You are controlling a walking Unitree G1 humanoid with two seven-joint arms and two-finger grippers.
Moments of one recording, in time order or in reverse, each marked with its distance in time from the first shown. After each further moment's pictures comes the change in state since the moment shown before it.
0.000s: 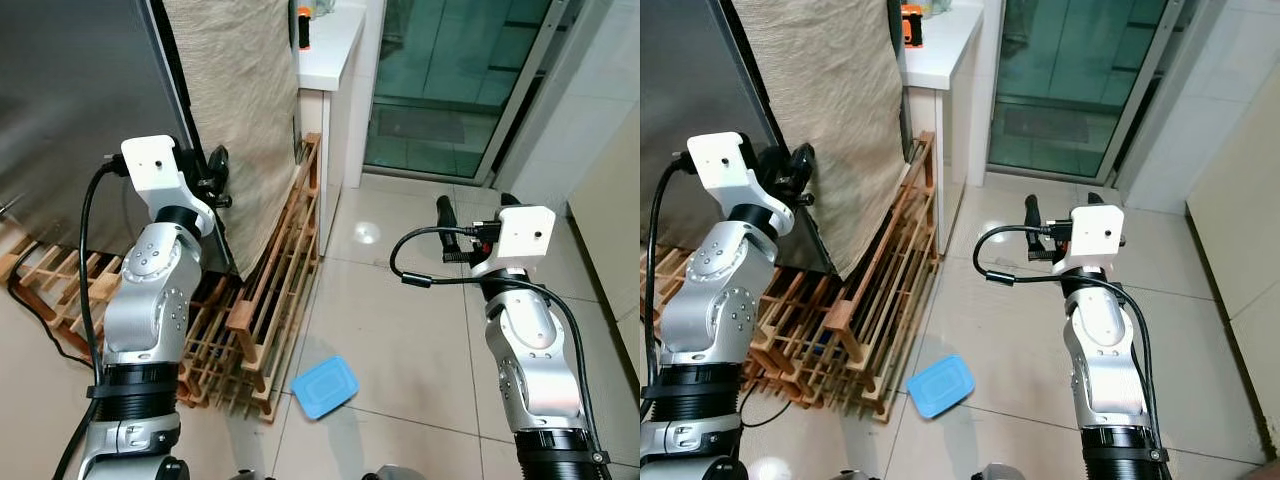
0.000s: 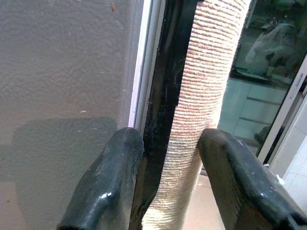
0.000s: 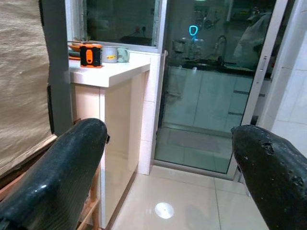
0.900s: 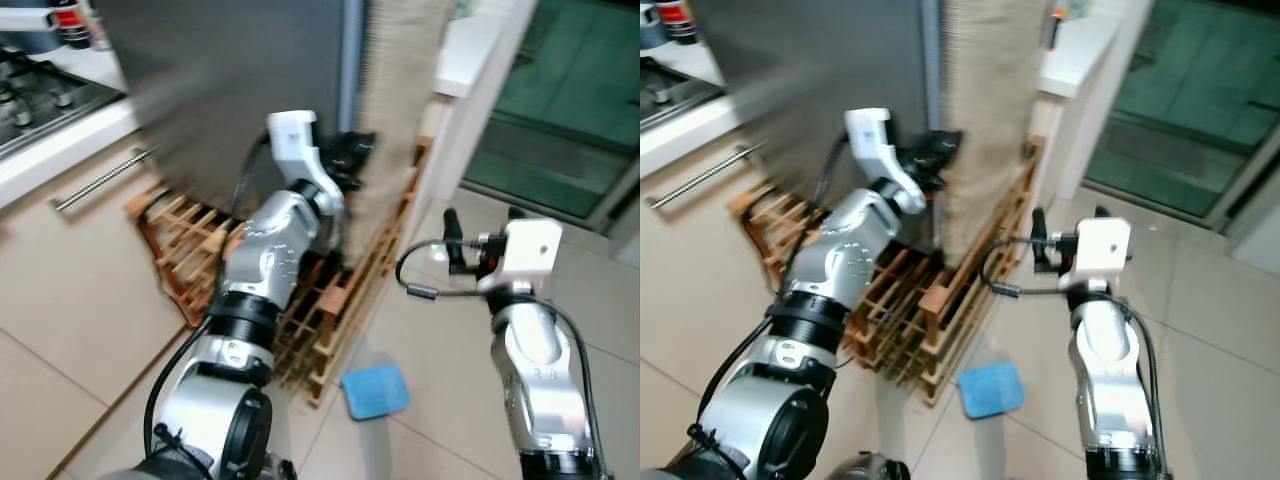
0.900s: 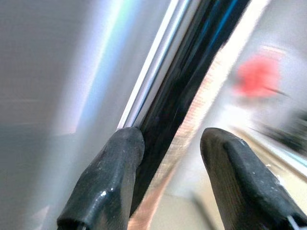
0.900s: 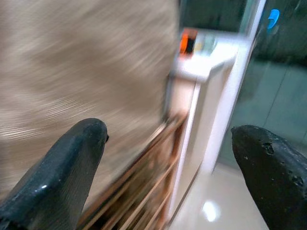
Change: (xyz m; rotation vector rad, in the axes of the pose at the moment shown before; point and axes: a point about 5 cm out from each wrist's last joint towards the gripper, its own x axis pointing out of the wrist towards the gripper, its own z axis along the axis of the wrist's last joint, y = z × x) left arm 0.035 -0.161 -0.018 -0.312 0.091 -0.806; right arm -0.025 -0.001 -0.018 0.008 0.072 -0.032
